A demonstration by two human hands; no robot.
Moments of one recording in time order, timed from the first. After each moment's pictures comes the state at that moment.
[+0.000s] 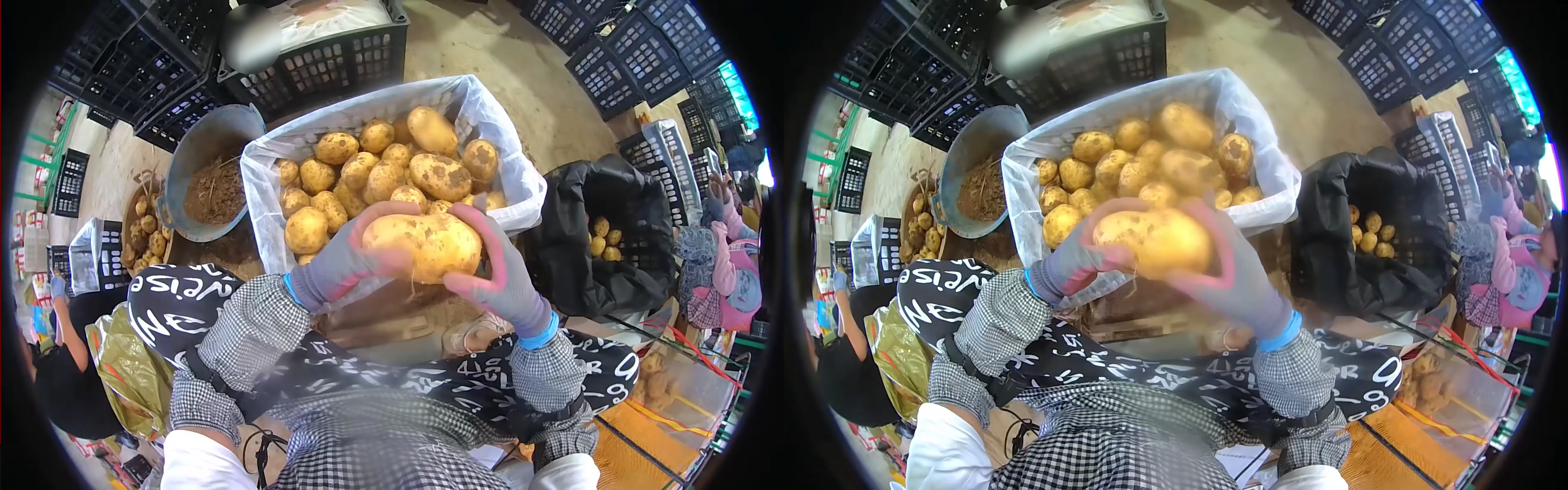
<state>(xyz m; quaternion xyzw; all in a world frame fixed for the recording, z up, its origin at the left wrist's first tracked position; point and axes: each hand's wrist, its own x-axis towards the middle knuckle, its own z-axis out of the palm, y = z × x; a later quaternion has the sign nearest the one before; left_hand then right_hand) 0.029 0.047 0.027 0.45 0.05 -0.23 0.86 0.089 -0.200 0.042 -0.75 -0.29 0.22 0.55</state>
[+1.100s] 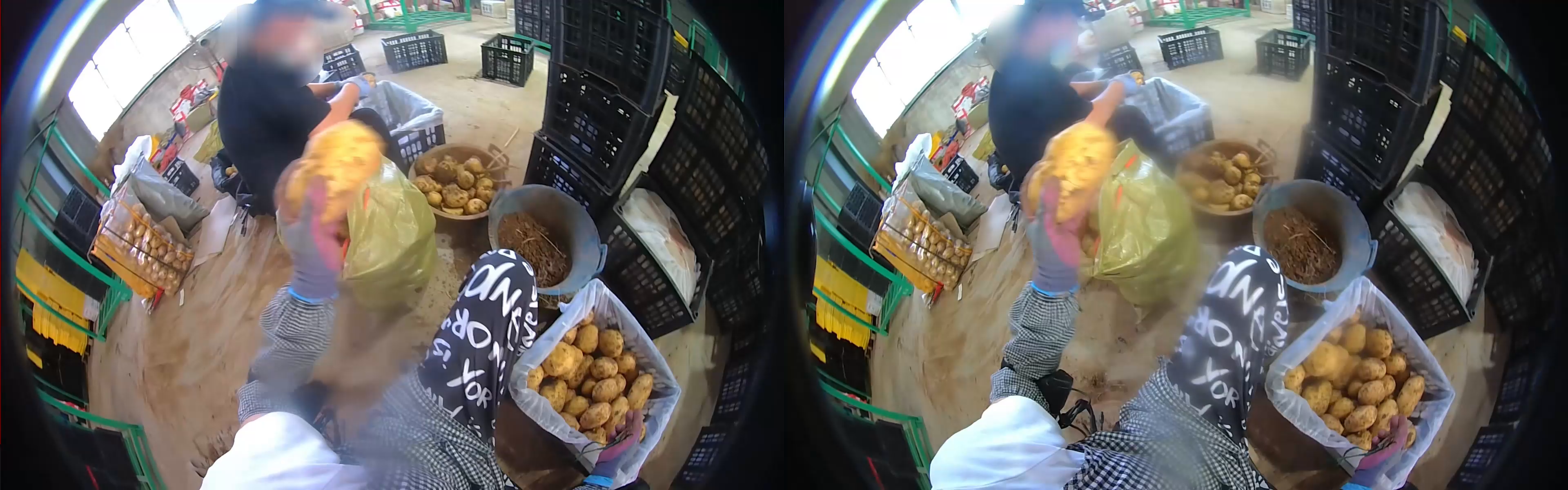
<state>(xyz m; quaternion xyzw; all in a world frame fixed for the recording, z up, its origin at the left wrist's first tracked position) -0.336 0.246 0.181 0.44 0.26 0.76 0.41 0.183 -0.138 -0.067 -0.73 -0.06 0.25 0.63</state>
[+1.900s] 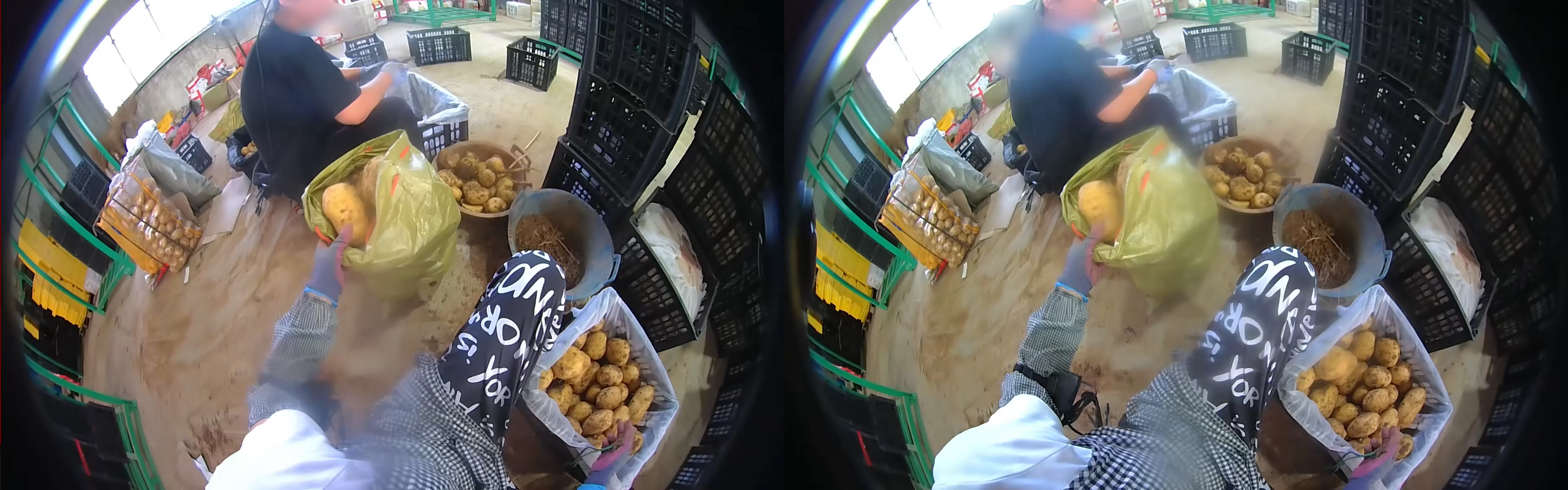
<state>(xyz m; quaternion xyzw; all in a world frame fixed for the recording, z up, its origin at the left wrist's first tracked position) -0.458 0.258 0.038 0.30 0.45 0.63 0.55 0.169 -0.142 -0.081 -0.71 -0.06 0.27 0.64</state>
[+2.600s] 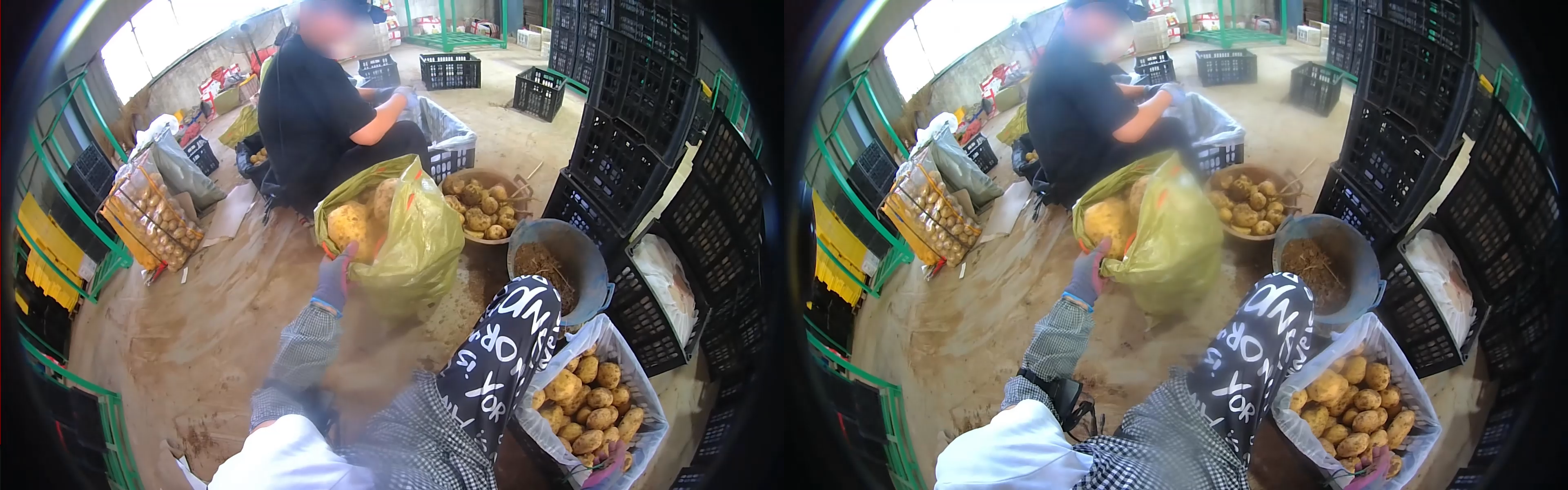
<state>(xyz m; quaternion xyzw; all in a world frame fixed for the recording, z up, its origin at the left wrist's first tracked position) -0.474 0.269 0.022 0.28 0.45 0.66 0.53 0.173 -0.123 -0.070 -0.72 -0.07 0.29 0.63</state>
